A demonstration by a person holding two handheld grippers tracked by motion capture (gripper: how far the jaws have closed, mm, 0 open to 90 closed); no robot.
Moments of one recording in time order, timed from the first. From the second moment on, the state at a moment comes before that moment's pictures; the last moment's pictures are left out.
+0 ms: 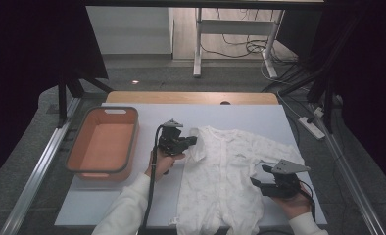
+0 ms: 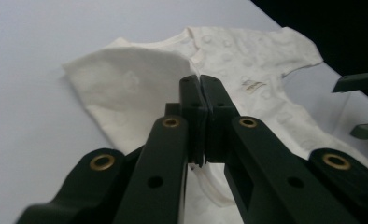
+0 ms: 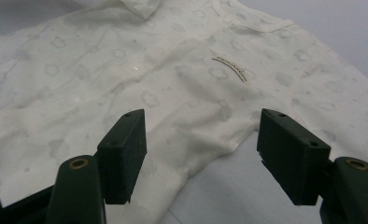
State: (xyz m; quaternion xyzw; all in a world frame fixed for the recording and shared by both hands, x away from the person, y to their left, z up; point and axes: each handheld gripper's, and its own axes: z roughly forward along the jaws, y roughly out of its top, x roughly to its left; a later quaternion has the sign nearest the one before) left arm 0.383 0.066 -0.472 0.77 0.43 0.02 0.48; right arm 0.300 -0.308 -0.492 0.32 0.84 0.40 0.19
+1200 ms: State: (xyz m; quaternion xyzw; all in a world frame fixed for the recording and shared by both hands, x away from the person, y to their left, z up) left arm 0.406 0.004 -0.466 0.79 0.40 0.02 0.46; right arm 0.301 -0.308 -0.493 0.32 0.84 0.40 0.19
